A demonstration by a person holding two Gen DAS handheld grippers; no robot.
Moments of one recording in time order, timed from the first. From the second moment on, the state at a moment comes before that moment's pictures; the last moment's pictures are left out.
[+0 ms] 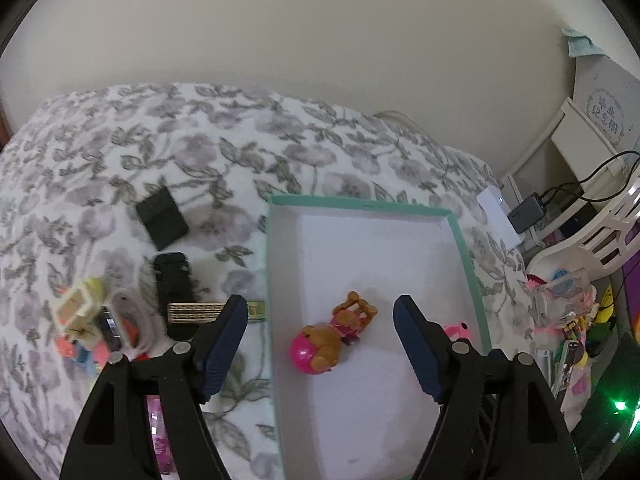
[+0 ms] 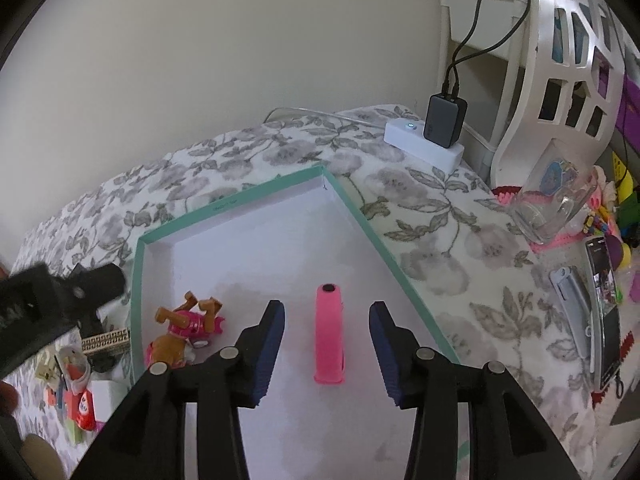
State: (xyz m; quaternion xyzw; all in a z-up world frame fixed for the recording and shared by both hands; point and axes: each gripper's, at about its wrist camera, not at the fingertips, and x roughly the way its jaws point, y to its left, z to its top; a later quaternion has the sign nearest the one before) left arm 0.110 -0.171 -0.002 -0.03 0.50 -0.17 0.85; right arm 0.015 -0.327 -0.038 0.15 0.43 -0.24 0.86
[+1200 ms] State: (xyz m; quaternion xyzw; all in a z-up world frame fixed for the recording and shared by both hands) left arm 0.090 0.013 0.024 -0.17 0.45 0.03 0.87; right arm 0.002 -0.251 0.027 0.19 0.35 -0.13 0.91
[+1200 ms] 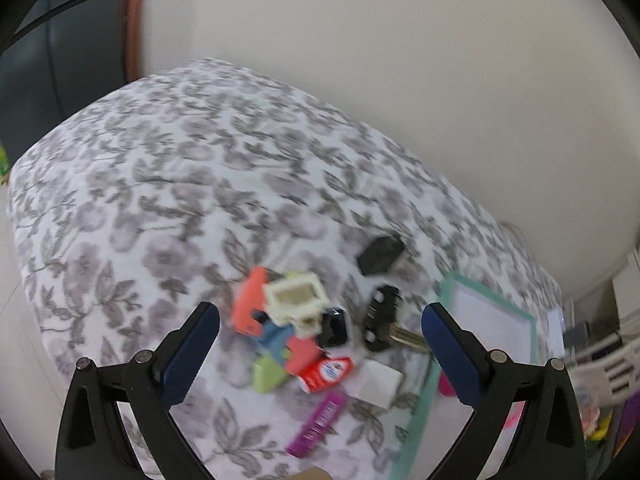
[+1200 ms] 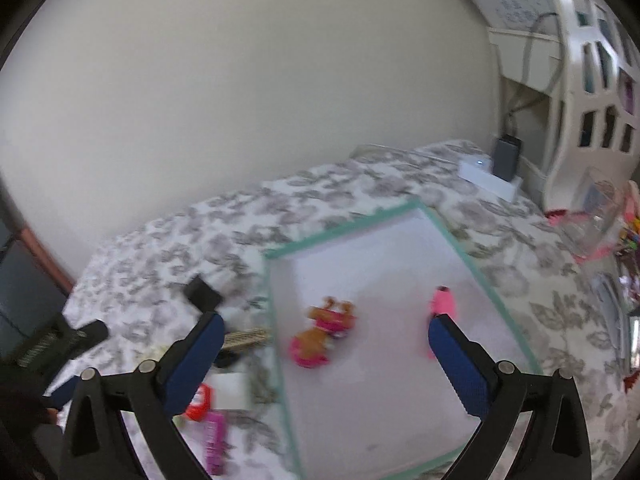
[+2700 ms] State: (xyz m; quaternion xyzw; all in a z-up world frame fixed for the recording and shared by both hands) left arm 0.137 0.062 -0.040 -0.12 0.55 0.04 0.82; right arm 0.076 -0.145 -0.086 0.11 0.54 -0.03 0.83
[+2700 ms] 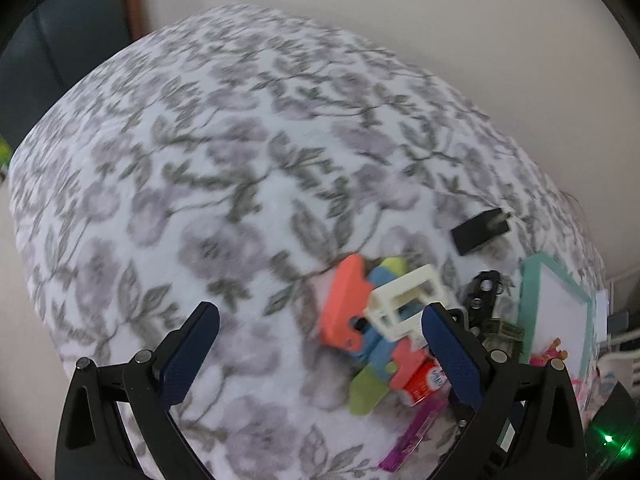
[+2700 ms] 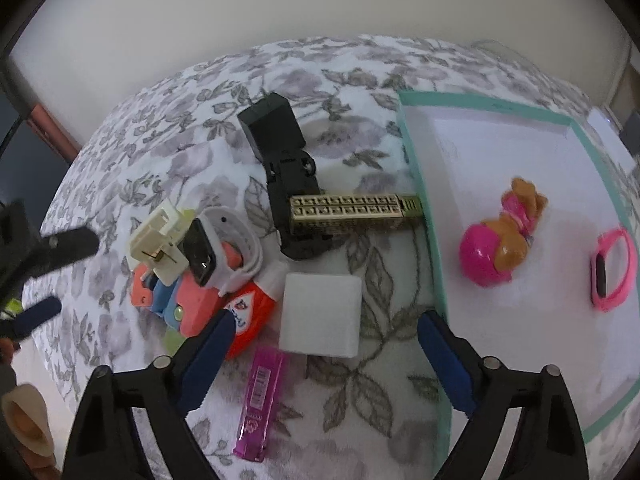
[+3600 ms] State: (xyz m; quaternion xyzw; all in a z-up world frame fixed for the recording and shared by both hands) left arm 0.168 0.023 -0.074 -0.12 0.58 0.02 0.80; right arm 0.086 -0.150 -0.102 0.11 0.55 -0.02 0.83
